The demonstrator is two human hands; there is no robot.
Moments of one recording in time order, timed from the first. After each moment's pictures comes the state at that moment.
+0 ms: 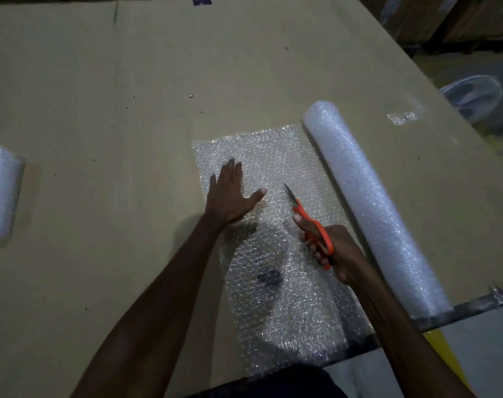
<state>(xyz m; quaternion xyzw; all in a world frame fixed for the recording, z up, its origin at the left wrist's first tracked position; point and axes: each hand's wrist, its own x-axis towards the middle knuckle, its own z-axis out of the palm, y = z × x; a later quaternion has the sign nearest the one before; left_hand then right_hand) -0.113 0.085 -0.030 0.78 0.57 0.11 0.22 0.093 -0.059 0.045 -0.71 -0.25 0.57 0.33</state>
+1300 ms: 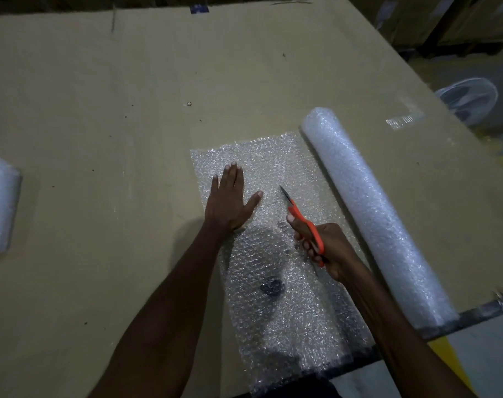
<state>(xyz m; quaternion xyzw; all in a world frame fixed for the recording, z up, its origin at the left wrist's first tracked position) -0.113 0.097 -0.049 0.81 0.56 0.08 0.14 0.081 -0.037 0.044 -0.71 -0.25 0.56 0.35</state>
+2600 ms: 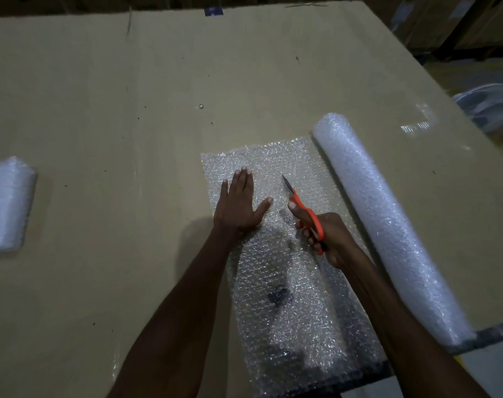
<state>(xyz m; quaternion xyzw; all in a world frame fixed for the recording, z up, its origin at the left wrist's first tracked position) -0.111 0.096 -0.052 0.81 0.56 0.09 0.14 0.071 0.000 0.051 -0.70 -0.26 0.57 0.35</state>
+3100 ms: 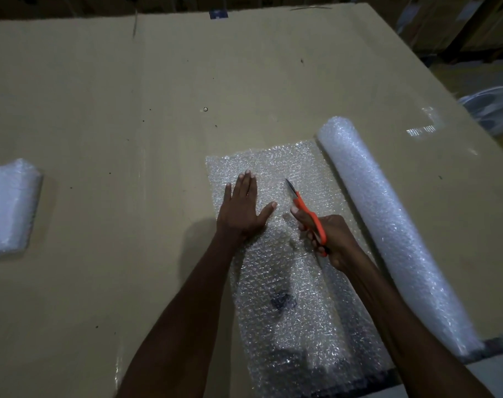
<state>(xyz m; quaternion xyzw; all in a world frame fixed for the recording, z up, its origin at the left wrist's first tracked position) -0.112 0.095 -0.052 0.81 0.57 0.09 0.14 0.072 0.007 0.047 -0.69 -0.27 0.56 0.37</state>
